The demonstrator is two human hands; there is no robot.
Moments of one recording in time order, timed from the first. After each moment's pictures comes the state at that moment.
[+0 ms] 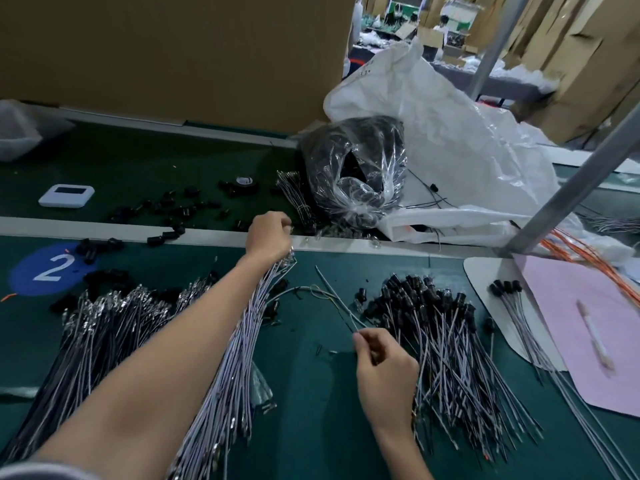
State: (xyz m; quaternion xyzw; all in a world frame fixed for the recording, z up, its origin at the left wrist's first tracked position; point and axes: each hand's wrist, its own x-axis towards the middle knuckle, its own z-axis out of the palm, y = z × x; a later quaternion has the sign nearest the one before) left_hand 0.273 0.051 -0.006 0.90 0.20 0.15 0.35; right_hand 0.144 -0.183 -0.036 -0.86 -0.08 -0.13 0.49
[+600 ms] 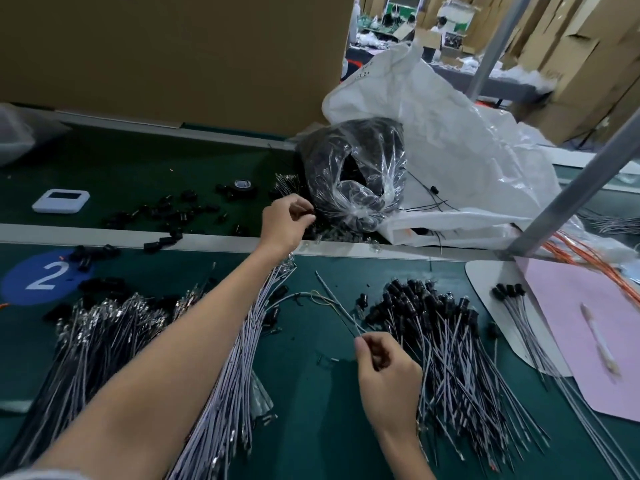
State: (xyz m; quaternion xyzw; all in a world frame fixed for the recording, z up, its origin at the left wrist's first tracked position) left_hand 0.290 0.037 0.013 0.82 0.14 0.22 0.52; right_hand 0.154 -0.185 -0.036 -0.85 -0.08 -0.13 0.51
